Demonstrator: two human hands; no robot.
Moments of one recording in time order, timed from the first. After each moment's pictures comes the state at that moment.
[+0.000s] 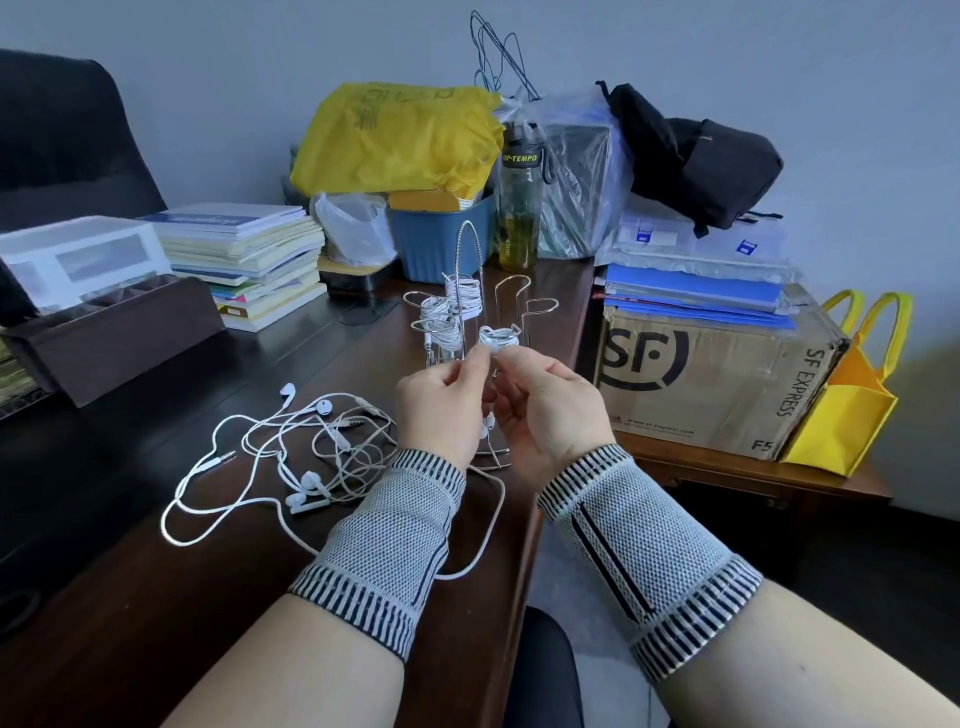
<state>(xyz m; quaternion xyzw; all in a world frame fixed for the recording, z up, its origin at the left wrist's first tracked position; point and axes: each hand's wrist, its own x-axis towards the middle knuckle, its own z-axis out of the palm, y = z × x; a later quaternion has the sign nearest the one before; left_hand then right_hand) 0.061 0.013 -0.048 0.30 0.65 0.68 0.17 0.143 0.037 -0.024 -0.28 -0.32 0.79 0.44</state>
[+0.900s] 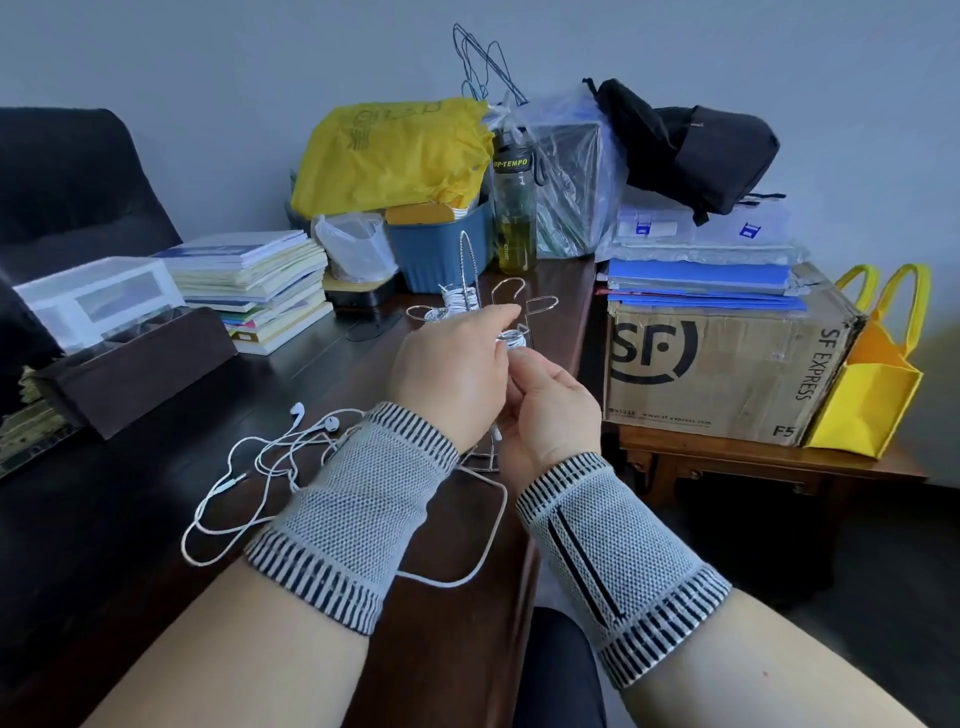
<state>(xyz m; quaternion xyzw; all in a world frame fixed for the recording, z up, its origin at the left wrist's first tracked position) 0.067 0.003 0.011 0.59 0.75 0.26 -0.17 0.128 0.041 -0.034 -0.28 -0.21 0.79 0.51</state>
